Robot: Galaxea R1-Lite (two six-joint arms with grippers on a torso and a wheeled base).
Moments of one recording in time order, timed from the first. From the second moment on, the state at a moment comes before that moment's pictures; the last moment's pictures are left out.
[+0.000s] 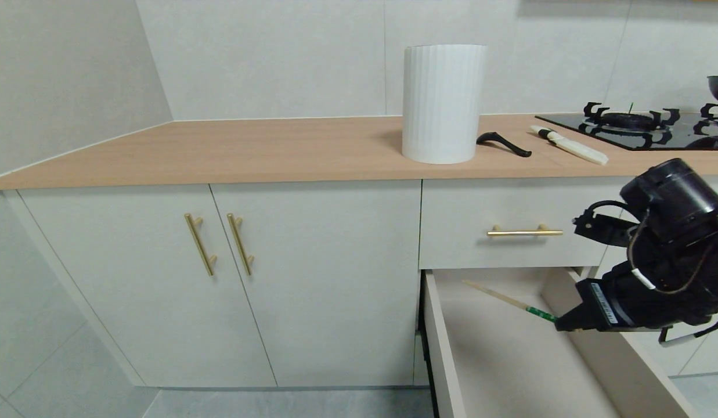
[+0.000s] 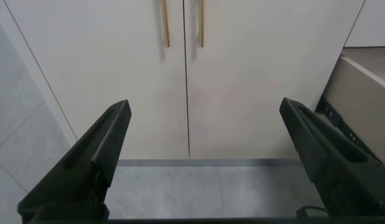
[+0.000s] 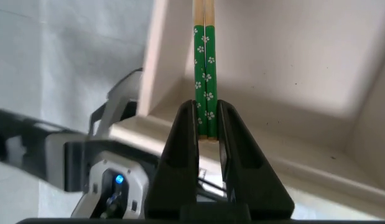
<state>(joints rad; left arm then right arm) 0.00 0.00 0.00 0.00 0.01 0.00 0.36 1.59 -1.11 0.57 0.18 0.26</state>
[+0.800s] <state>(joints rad) 0.00 0.00 0.00 0.00 0.01 0.00 0.36 2.10 -1.12 0.18 0.10 0.46</state>
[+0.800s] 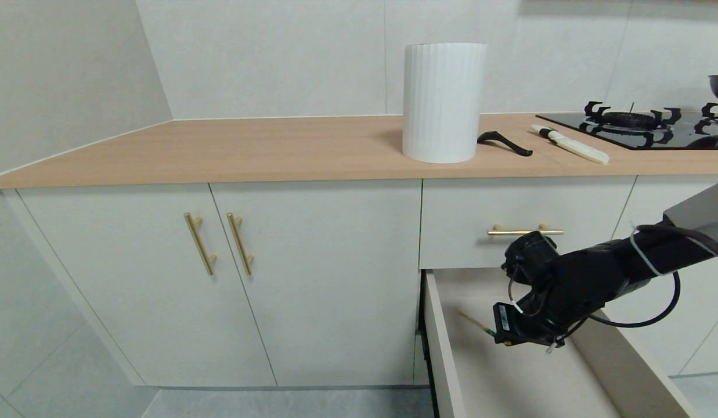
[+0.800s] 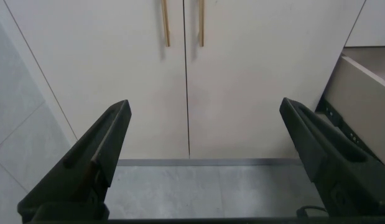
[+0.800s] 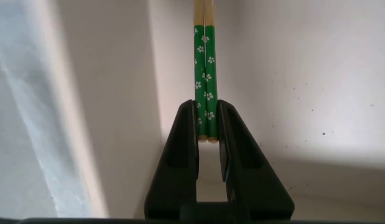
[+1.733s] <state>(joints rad) 0.00 0.00 0.00 0.00 0.01 0.00 0.43 2.31 -1.14 0.18 -0.05 0.46</state>
